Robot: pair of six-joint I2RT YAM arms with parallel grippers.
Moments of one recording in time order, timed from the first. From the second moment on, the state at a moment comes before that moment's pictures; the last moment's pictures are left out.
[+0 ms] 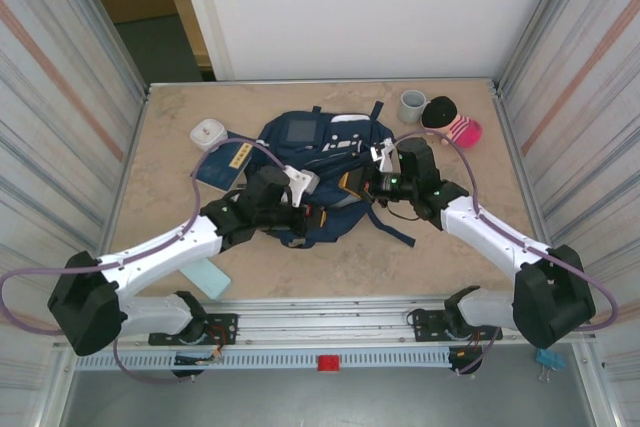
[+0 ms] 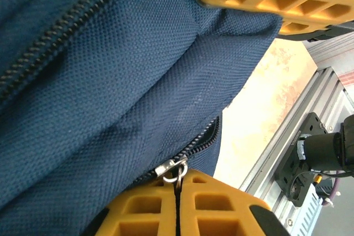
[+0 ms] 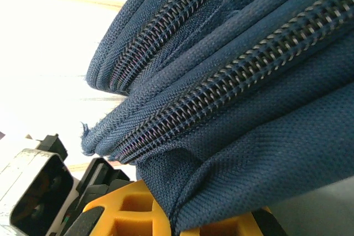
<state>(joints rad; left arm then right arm) -0.82 1.23 0.82 -0.26 0.30 -0.45 0.50 1.26 0.79 -0.05 -0.65 1.02</state>
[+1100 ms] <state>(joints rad) -0.76 1.21 0.69 -0.05 0.42 -0.53 0.49 1.28 0.82 -0.10 -0.71 0.95</state>
